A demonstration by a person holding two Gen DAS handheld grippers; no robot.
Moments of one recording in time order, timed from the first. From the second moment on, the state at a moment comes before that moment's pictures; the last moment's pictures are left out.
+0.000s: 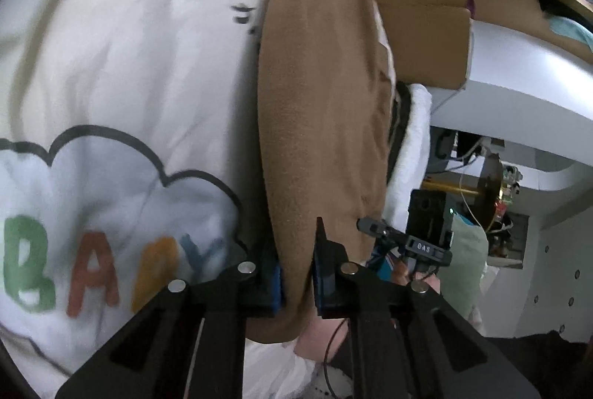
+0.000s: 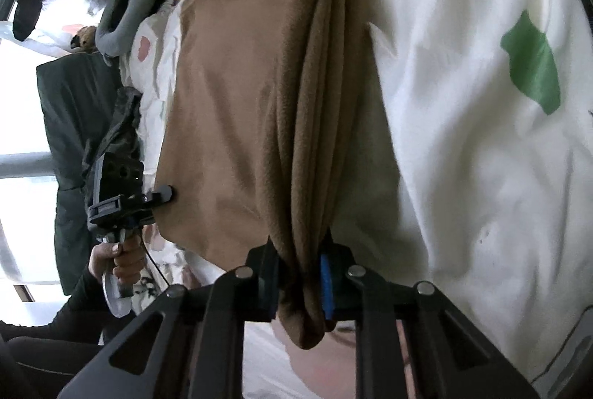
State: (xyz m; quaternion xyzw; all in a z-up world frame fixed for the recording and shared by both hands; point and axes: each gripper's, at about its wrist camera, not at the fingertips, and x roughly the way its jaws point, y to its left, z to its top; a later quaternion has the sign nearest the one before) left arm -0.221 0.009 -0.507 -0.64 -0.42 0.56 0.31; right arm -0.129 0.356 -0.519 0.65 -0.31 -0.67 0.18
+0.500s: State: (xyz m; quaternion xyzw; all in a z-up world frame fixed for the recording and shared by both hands) left arm -0.184 0.002 -0.483 -0.67 -0.41 0.53 0.31; right arm -0.103 0.346 -0.501 0.69 -0.30 -0.62 0.22
